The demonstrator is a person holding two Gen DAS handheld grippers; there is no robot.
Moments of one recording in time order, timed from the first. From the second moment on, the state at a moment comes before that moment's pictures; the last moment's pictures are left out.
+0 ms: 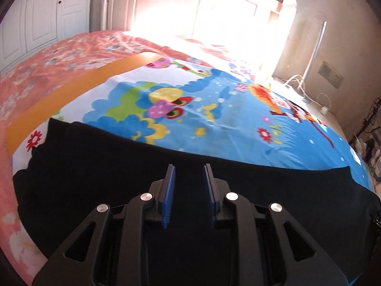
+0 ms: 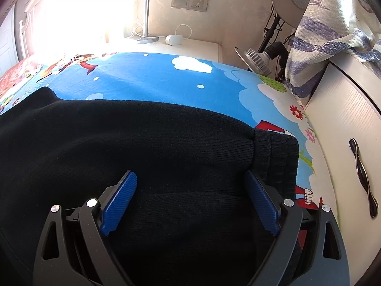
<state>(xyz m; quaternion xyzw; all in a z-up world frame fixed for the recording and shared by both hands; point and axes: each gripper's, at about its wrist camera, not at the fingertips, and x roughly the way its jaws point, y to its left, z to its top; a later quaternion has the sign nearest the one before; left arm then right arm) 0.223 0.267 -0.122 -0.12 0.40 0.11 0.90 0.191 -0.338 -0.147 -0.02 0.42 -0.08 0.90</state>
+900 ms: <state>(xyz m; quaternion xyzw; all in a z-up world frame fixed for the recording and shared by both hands) 0.147 0.334 -0.152 -0.14 0.40 0.15 0.89 0.149 -0.323 -0.109 0.01 0.41 -0.10 0.91</state>
